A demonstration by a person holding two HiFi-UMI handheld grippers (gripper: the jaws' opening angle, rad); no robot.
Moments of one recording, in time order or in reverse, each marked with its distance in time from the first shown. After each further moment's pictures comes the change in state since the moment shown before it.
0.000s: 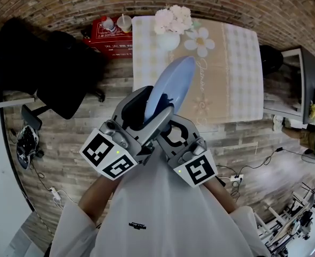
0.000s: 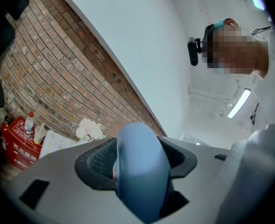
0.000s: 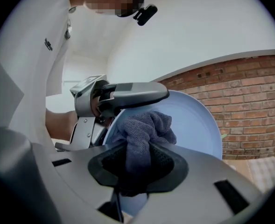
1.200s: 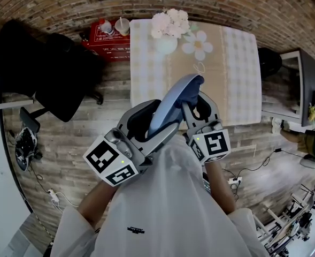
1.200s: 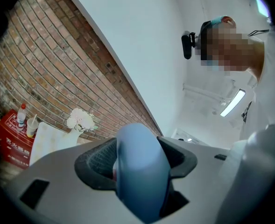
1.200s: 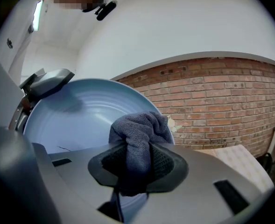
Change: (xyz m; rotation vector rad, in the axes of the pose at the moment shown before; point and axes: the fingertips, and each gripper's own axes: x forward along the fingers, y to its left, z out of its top) left arm 0.009 -0.019 -0.025 -0.006 0.085 -0.079; right arm -0.021 -0.138 -0.035 0.007 0.113 -0.317
